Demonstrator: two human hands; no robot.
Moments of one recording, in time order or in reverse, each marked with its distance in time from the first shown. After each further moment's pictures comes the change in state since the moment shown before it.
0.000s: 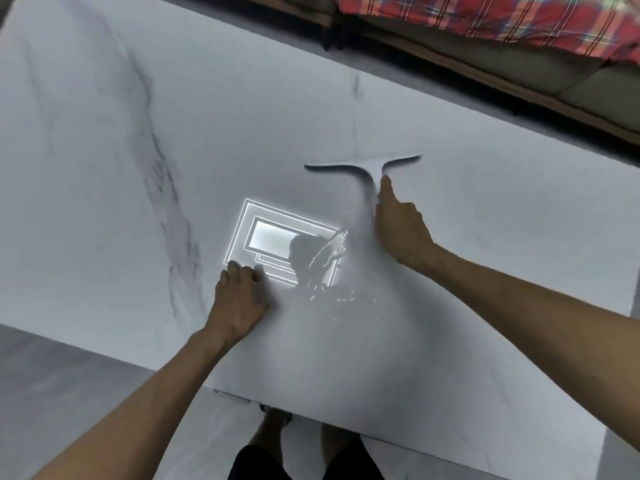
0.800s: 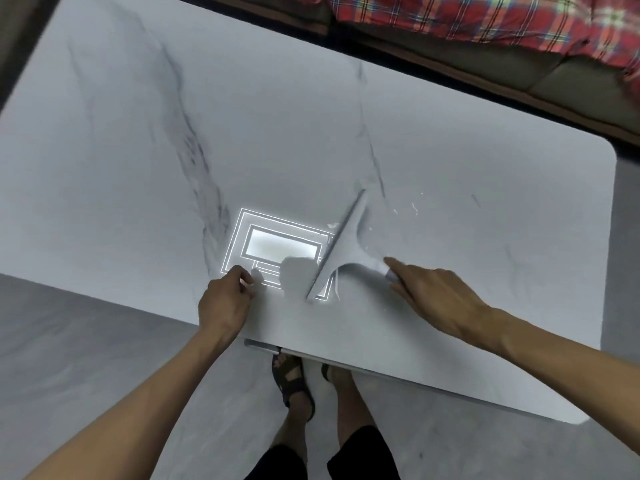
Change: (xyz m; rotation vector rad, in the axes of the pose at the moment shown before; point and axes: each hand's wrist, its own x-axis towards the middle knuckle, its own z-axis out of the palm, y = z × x) left_hand -0.100 -0.076 -0.001 -0.310 0.154 -0.117; right_hand -0.203 0.048 0.044 -0.372 -0.110 -0.438
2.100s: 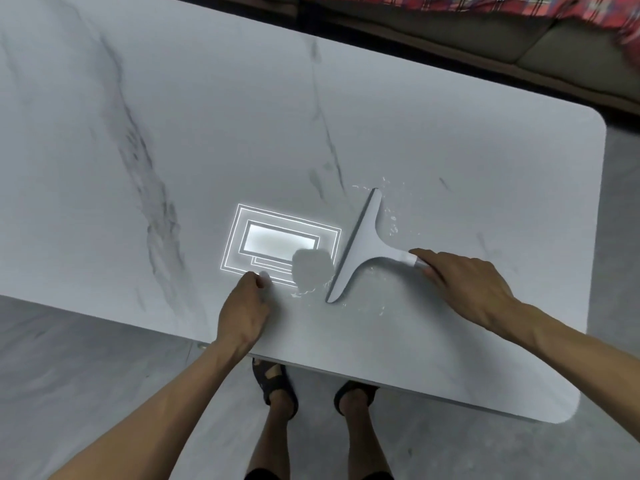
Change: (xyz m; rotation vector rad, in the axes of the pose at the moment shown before) left_hand -0.027 0.071 0.106 0.119 -0.072 0.024; right_hand -0.039 0.138 0.029 0.050 0.103 0.187
